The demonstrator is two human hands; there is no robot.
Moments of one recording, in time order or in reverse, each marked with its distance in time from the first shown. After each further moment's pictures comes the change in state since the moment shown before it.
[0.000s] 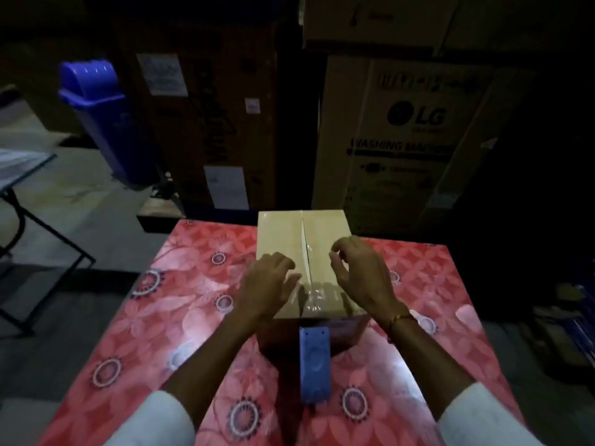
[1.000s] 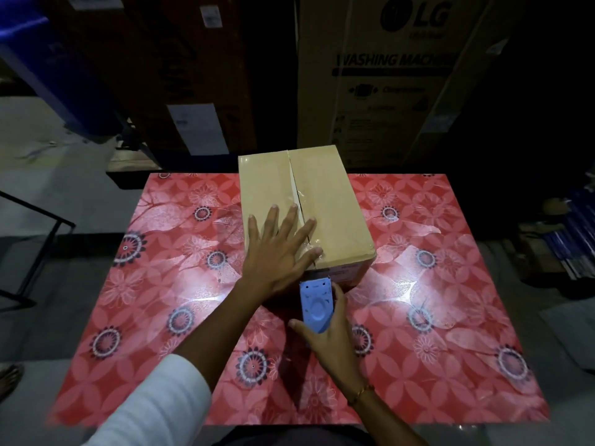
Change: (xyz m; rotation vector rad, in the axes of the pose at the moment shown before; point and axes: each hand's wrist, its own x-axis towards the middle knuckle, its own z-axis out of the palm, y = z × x) left_hand -0.005 -0.006 0.056 0.133 -0.320 0.055; right_hand -0.177 -0.038 0.114 0.872 -0.110 0.755
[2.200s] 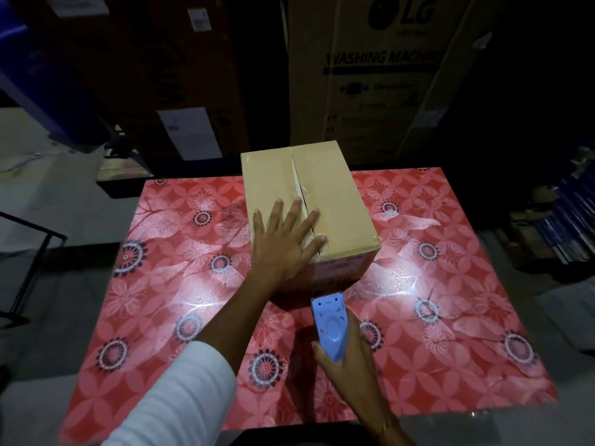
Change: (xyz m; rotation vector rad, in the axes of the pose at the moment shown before) left_hand 0.017 -0.006 -0.009 0.004 -0.033 0.001; right_hand -0.045 0.005 -0.001 -0.287 0.092 0.010
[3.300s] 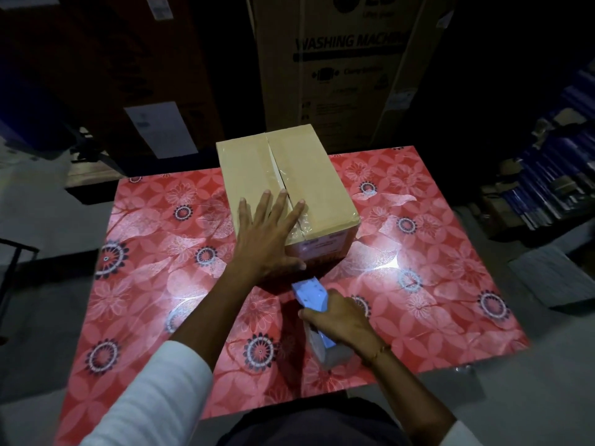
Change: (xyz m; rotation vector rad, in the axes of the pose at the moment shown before) left_hand -0.016 -0.009 0.004 0.141 -0.057 0.222; right_hand 0.036 -0.039 -0.019 -0.391 -0.242 0.342
